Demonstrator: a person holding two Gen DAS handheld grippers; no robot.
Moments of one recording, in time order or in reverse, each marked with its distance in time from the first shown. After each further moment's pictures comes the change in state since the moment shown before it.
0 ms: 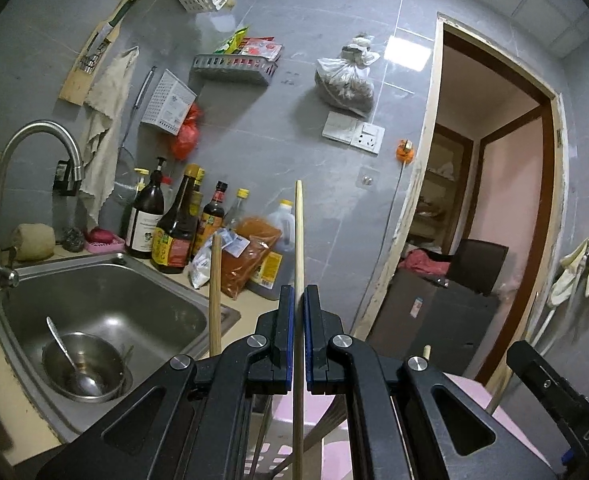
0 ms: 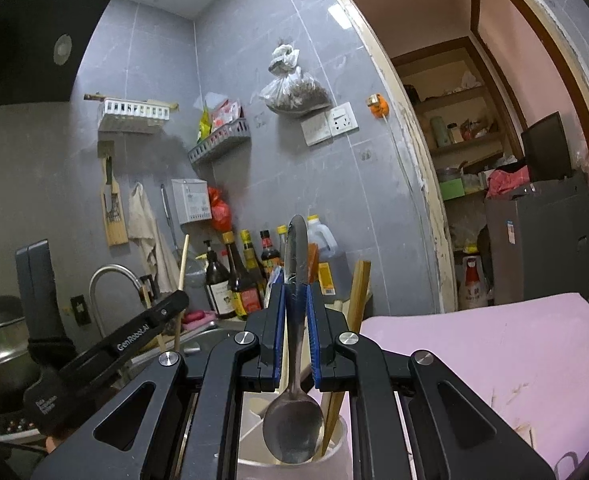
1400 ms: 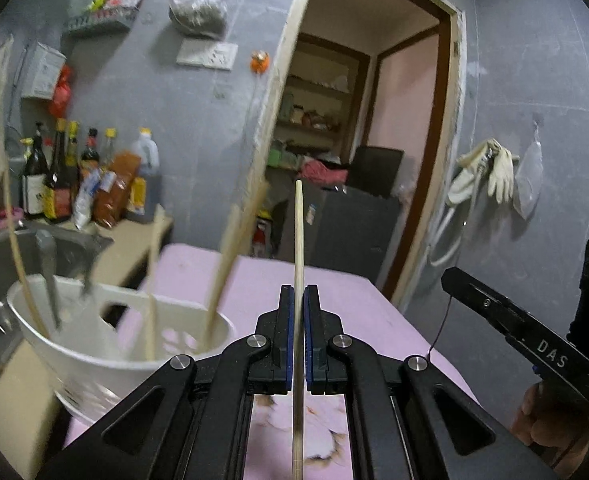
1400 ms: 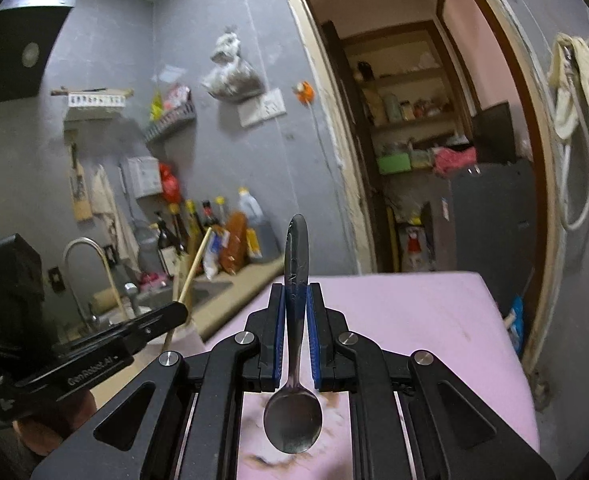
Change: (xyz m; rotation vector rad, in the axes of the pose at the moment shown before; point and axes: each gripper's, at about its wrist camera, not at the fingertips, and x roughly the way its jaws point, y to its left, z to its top) left arm -0.045 -0.148 -0.060 0.168 0.275 -0.324; right arm -0.112 -0.090 0.027 -0.010 0.128 -0.139
